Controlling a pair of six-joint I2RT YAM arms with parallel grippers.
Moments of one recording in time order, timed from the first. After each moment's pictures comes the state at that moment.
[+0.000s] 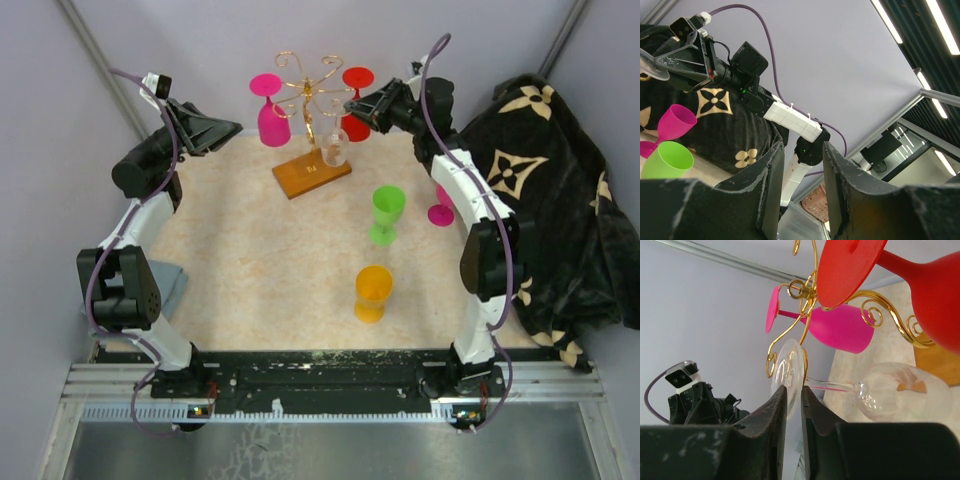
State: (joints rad) left arm 0.03 1.67 1.29 1.52 1.03 -1.98; right arm 0.22 1.89 1.74 0.12 -0.63 1.14
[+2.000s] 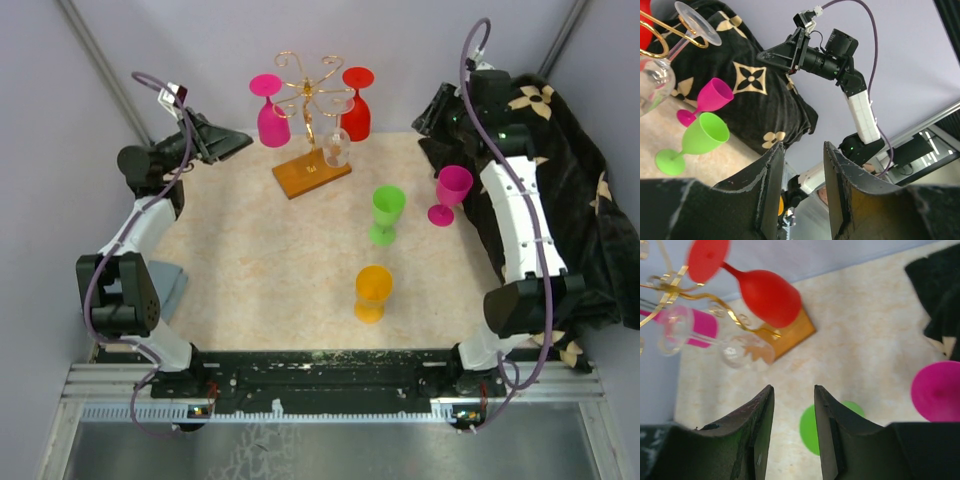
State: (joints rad) left arm 0.01 1.63 1.22 1.22 1.11 -1.69; right arm 0.11 1.59 1.86 -0.68 -0.20 0.49
